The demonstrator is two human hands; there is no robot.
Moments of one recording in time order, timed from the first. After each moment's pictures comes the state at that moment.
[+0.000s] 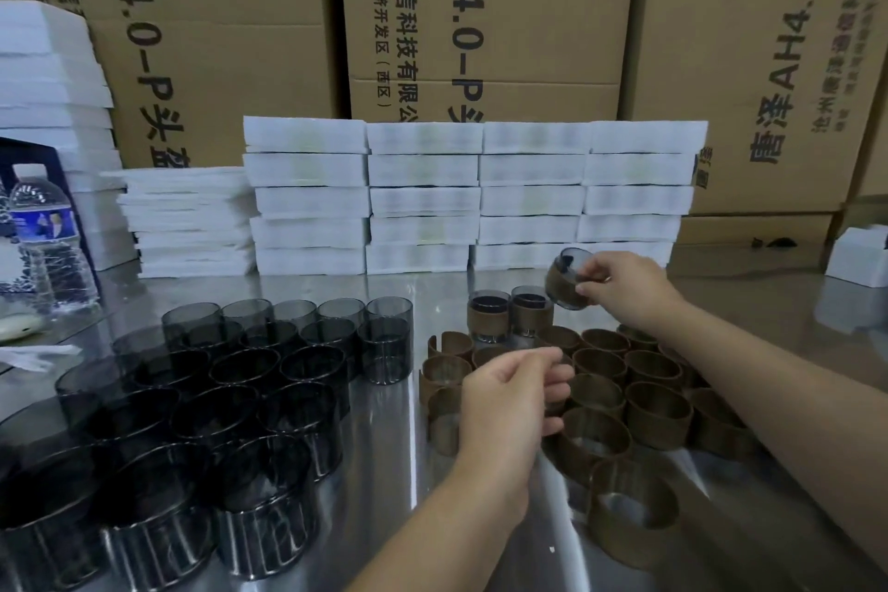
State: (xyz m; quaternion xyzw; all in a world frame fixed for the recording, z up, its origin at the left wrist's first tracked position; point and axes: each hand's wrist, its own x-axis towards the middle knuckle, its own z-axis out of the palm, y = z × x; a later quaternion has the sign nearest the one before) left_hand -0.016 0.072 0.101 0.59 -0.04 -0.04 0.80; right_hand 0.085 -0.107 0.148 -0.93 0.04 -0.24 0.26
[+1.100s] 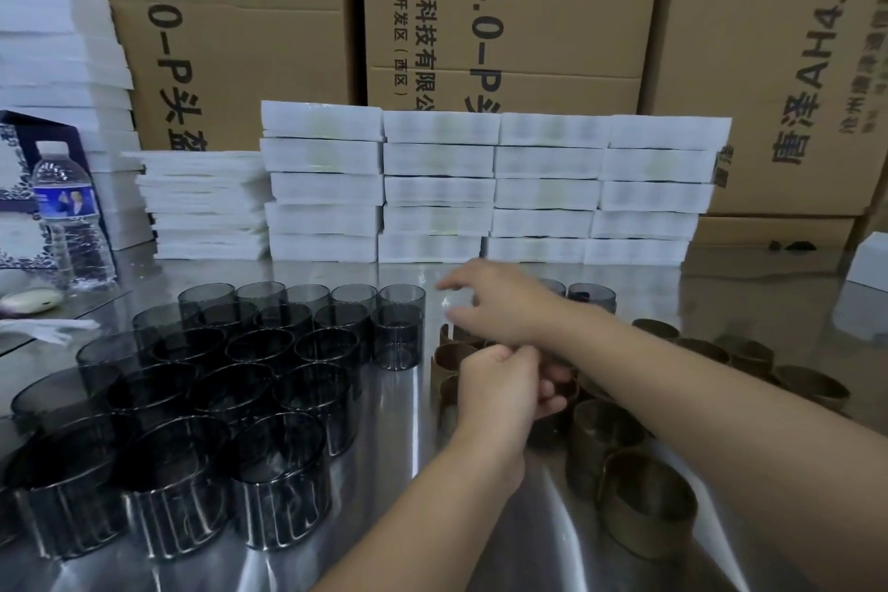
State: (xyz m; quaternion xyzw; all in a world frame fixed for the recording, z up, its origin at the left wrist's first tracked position) left_hand 0.002 0.077 0.097 0.56 0.00 -0.06 0.82; right_hand 0.080 0.016 0.146 -0.96 -0.22 -0.15 0.12
